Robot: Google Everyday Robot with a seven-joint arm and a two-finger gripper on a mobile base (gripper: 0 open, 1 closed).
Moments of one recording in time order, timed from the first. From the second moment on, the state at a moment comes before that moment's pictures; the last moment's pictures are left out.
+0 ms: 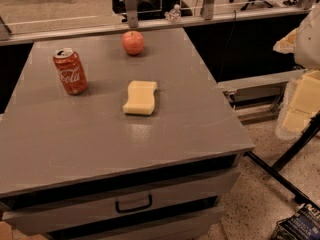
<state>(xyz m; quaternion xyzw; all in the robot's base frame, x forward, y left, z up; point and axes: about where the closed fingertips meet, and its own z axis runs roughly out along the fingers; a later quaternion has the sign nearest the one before) 0.438 -0.217 0.976 -0.60 0.78 -0.03 0.16</state>
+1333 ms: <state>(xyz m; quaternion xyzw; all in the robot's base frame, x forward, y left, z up) 0.525 -0.183 0.986 -0.57 0.71 0.09 0.39</state>
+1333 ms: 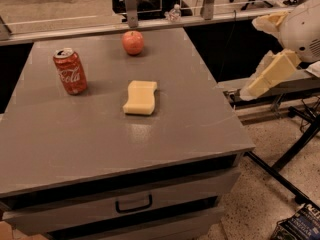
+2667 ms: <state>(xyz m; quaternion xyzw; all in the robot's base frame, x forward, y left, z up) 0.640 -0.131 0.972 -0.44 0.70 0.15 0.54</state>
